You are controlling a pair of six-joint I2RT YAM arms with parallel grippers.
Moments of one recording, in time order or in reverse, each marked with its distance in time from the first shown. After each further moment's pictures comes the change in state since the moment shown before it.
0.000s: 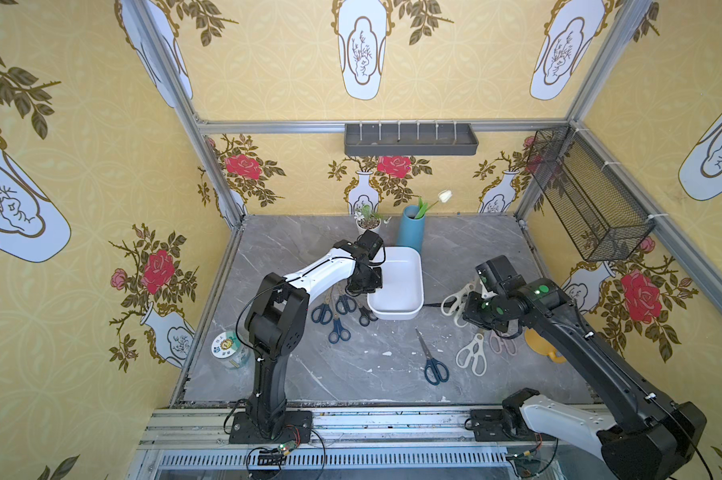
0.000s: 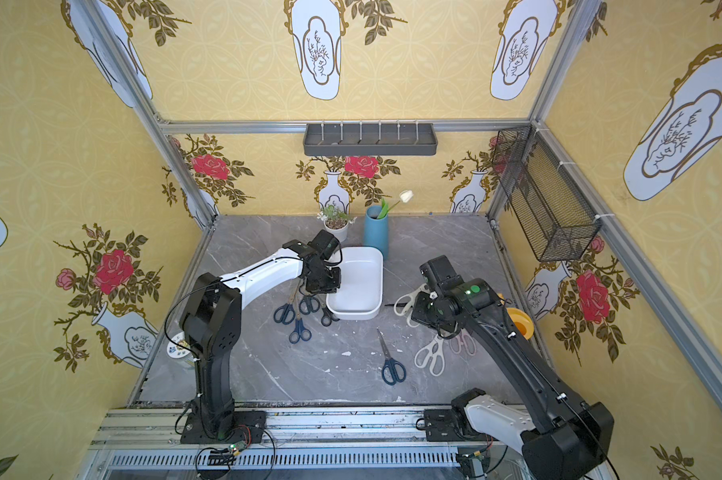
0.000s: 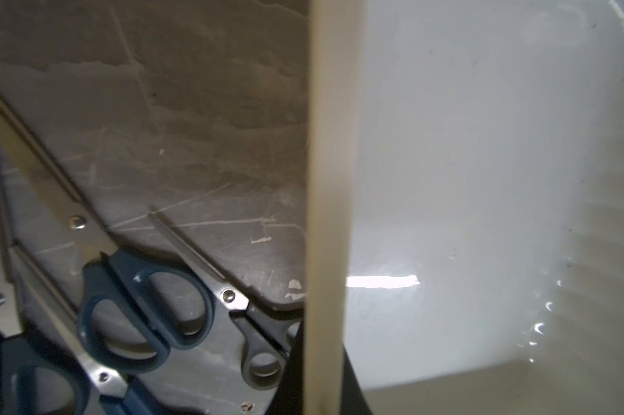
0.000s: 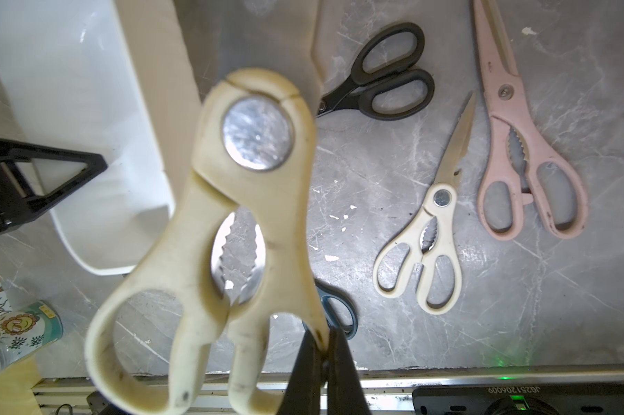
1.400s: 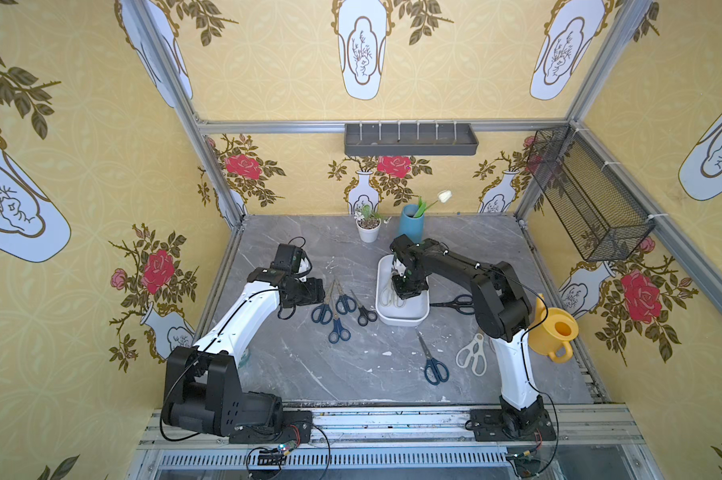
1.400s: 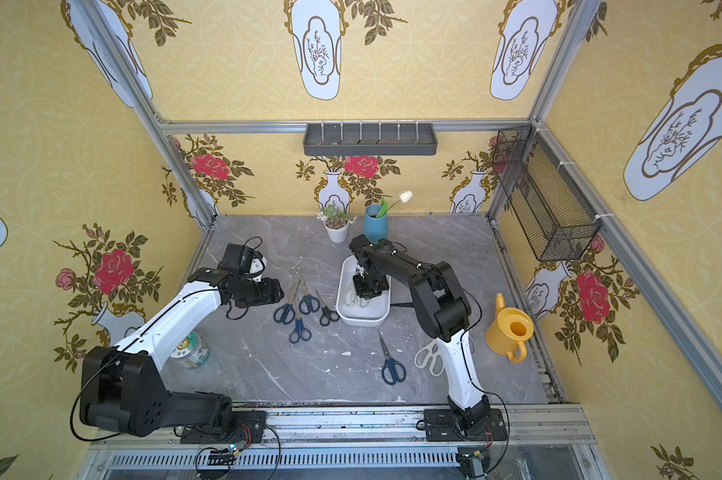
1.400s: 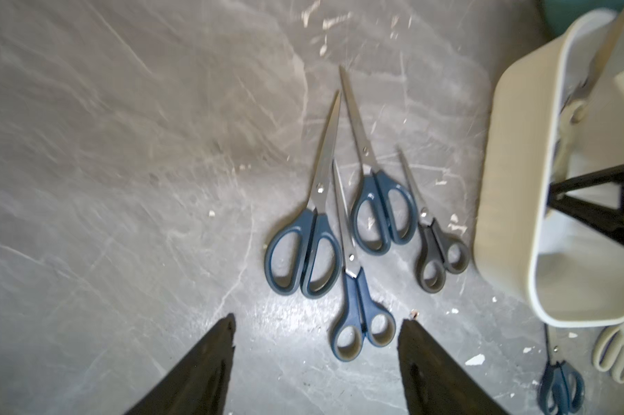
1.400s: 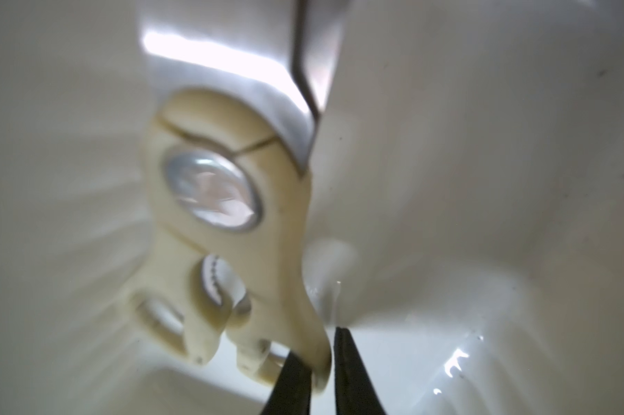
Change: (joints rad) left arm 0.406 -0.628 -0.600 0.072 0.041 0.305; right arm 0.143 1.070 0.615 0.187 -0.029 -0.439
